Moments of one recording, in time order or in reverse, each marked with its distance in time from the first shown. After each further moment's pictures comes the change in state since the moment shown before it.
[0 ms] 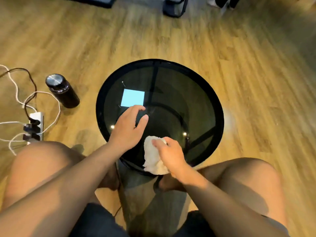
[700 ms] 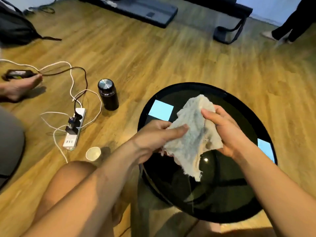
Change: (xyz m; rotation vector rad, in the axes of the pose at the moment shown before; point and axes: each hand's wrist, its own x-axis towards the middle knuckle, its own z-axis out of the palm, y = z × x) left_hand 0.013 0.033 -0.088 -0.837 -0.217 -0.615; right_hand 0.066 -0.141 -0.036 0.441 -0.365 -0.308
